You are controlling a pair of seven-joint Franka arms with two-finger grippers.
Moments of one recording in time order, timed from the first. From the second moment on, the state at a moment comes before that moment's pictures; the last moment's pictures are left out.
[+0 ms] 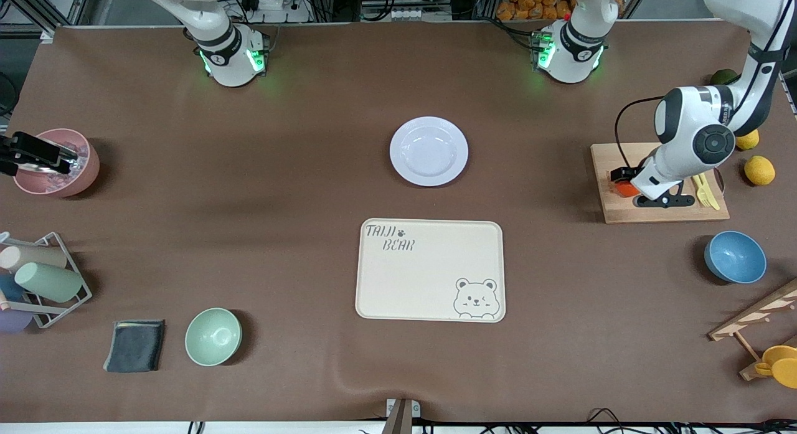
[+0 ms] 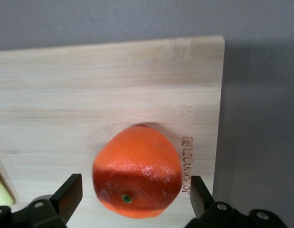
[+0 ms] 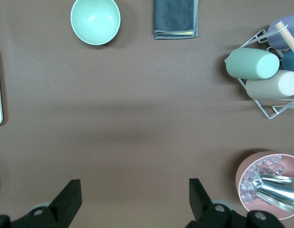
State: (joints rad) left arm 0.19 0.19 -0.03 -2.44 0.26 2.41 -0.04; right arm -0.07 0.08 -0.10 -1.51 0.06 1.54 -0.18
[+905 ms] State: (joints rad) left arm 0.21 0.13 -0.11 -2.42 0.36 2.40 -0.03; right arm -0.07 0.08 -0.10 -1.51 0.06 1.54 -0.18
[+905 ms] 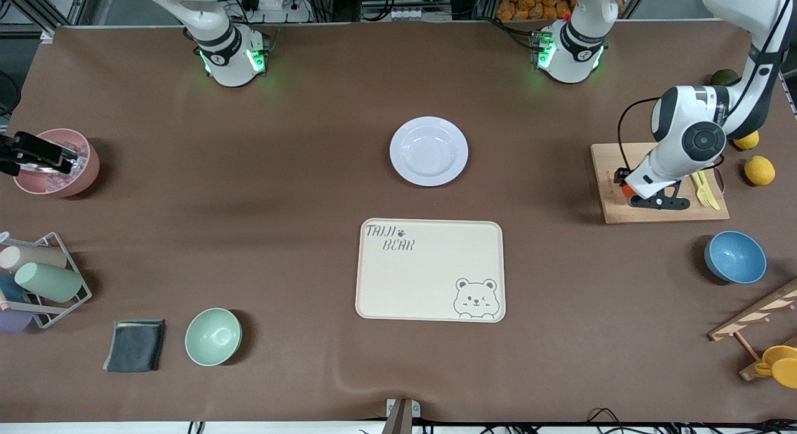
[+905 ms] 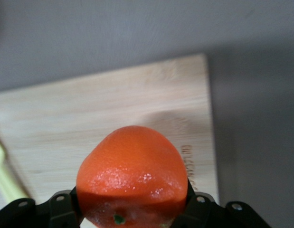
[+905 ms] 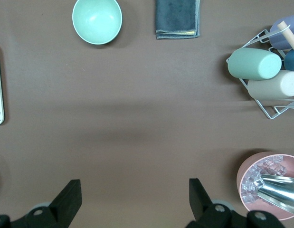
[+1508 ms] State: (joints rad) left arm 0.20 0.04 -0.46 -2.20 0.09 2.08 -0.28; right arm -0.07 0.08 -0.10 -1.51 0.07 1.54 -0.18
